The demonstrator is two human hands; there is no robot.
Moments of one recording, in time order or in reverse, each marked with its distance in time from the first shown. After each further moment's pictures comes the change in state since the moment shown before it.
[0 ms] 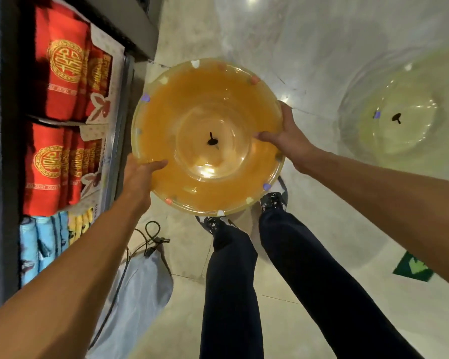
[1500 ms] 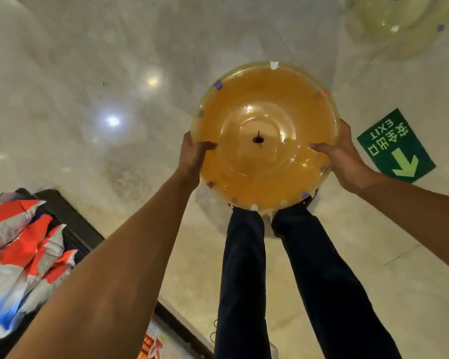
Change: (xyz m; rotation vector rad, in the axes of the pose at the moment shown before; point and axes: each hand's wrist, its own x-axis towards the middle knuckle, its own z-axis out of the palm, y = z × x) left_hand -0.256 0.183 0.604 0.977 -0.685 0.342; right_hand -0.197 0.170 -0.425 0.958 0.763 0.208
